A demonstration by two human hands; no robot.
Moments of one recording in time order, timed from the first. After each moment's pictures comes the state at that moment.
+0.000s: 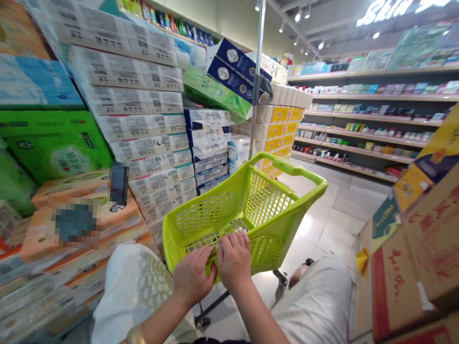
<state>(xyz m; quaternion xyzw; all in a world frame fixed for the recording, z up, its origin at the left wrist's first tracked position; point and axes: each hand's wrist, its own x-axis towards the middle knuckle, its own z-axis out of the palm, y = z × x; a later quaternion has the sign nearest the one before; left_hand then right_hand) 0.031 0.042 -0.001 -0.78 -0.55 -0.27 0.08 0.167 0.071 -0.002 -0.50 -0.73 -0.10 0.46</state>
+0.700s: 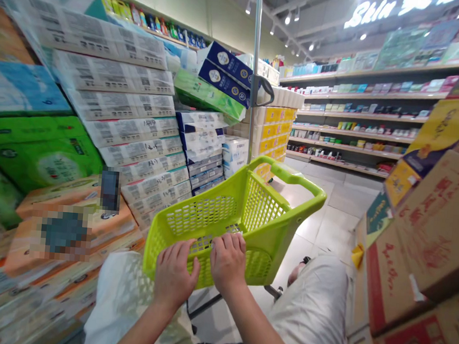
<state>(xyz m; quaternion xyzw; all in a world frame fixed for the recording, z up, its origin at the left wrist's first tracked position) 0.012 0.045 0.014 -0.73 -0.58 -0.32 0.15 0.153 0.065 0.004 -0.52 -0.71 -0.12 0.45</state>
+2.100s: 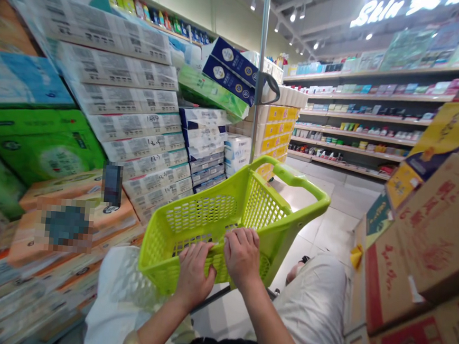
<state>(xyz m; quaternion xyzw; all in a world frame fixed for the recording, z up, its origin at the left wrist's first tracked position) 0.041 0.038 0.002 -0.77 -0.52 -0.37 0.02 0.187 0.062 0.018 -0.51 -0.72 -0.14 0.46</state>
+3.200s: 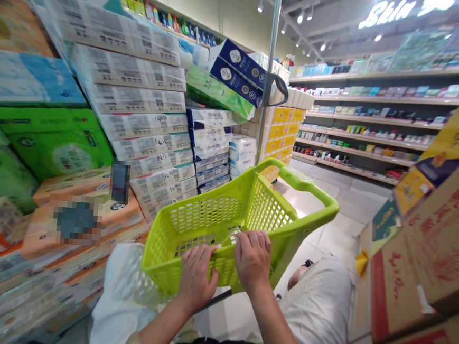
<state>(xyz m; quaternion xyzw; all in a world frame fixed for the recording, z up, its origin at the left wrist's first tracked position) 0.039 0.033 -0.003 -0.77 -0.52 -0.37 0.03 0.200 0.057 0.020 -0.52 -0.70 -0.15 0.46</state>
